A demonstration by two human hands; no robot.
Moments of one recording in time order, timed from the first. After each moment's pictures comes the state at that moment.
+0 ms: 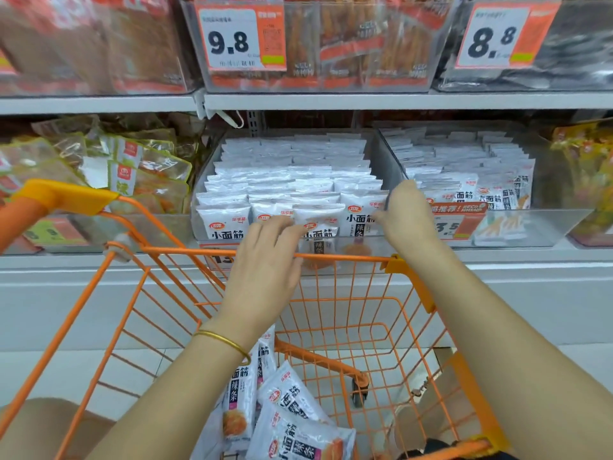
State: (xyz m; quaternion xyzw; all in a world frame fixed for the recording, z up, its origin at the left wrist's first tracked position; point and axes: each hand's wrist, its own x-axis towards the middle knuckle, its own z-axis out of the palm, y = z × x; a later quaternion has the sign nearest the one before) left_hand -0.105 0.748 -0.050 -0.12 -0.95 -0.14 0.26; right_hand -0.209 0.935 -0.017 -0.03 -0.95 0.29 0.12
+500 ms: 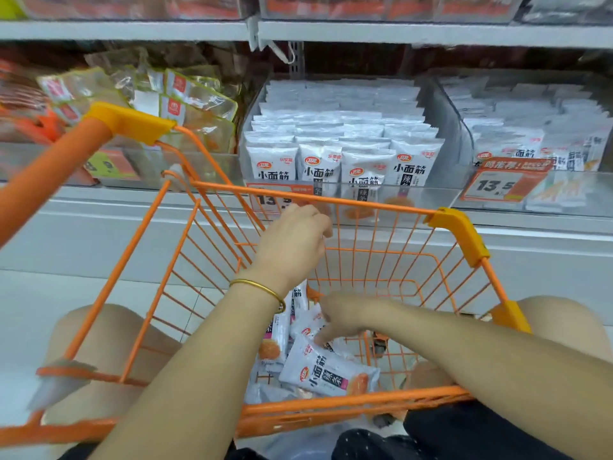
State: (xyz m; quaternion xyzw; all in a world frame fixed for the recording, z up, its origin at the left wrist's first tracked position) left_hand -0.077 0.733 -0.063 -0.07 -0.99 -0.14 0.07; right_hand -0.091 0.850 -0.129 0.29 -0.86 0.02 -0.43
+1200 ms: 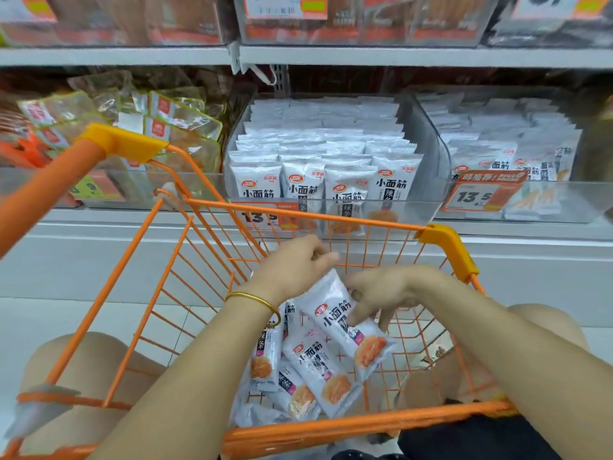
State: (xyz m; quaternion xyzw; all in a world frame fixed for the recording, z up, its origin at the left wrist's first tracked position) left_hand -0.088 0.743 -0.070 -0.01 -0.95 -0.31 -0.07; right_hand -0.128 0.905 -0.083 0.20 -0.78 0.25 -0.53
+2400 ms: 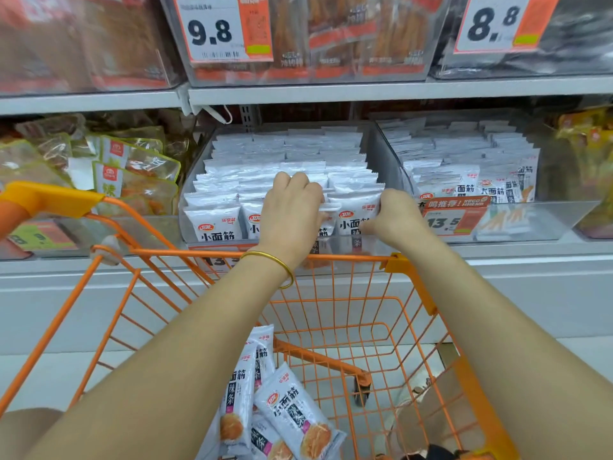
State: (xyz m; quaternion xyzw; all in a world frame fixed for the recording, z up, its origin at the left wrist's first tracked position) left_hand -0.184 0.782 -0.025 -0.07 -0.97 -0.09 0.23; right_hand -0.219 0.937 -0.027 0.02 -0.96 0.28 0.00
